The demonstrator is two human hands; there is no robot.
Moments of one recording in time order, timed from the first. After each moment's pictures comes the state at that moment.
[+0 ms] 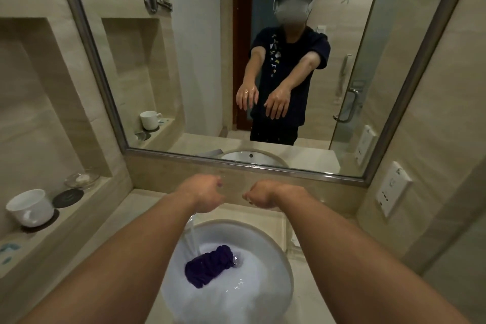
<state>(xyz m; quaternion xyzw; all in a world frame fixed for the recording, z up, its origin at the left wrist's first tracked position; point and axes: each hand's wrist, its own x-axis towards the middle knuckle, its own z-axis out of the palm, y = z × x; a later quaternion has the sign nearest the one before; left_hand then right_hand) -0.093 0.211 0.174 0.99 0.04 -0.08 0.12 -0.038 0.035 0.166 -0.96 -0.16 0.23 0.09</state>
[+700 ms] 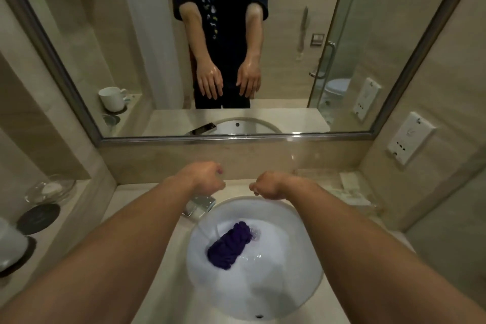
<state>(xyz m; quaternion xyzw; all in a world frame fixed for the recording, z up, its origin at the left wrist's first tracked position) -0.016 0.333 0.110 0.97 -0.10 -0.17 0.10 -0.030 0.136 0.104 -0.95 -0.03 0.28 0.12</state>
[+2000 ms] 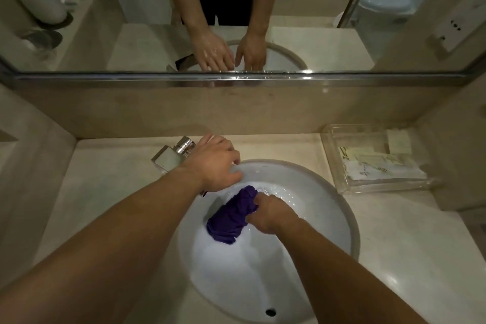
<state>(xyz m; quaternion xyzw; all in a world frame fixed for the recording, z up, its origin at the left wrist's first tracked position) 0.076 0.329 -0.063 0.95 -0.27 -0.15 0.03 -0.005 0.158 -0.134 -0.90 0.08 0.39 0.20</state>
